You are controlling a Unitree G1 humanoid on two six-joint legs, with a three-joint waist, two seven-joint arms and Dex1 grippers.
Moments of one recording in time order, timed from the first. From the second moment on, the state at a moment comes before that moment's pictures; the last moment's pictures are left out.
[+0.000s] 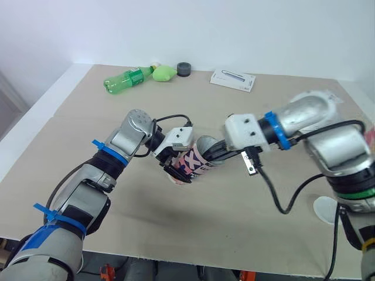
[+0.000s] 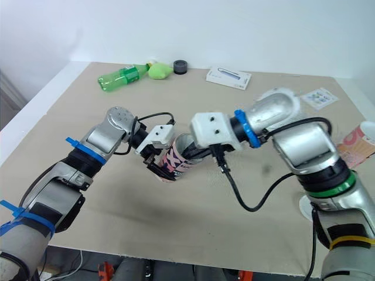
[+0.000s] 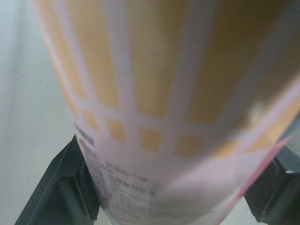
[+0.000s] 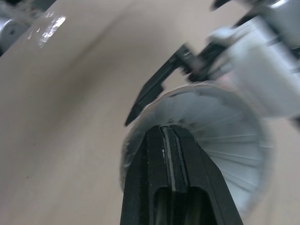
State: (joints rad) left arm -1.06 0.39 -0.46 0.55 -0.08 0.19 -1.62; right arm -0.96 -0.84 0.42 -0.19 0.23 0.37 1.43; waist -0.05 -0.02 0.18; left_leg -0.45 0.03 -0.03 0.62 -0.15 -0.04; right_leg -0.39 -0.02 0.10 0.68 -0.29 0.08
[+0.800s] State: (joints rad) left arm -1.06 0.38 -0.45 0.57 -0.07 0.20 -1.62; right arm -1.05 -0.70 0.41 -0.04 0.13 0.31 1.53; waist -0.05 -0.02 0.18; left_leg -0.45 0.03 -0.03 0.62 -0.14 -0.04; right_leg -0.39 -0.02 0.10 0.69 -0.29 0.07
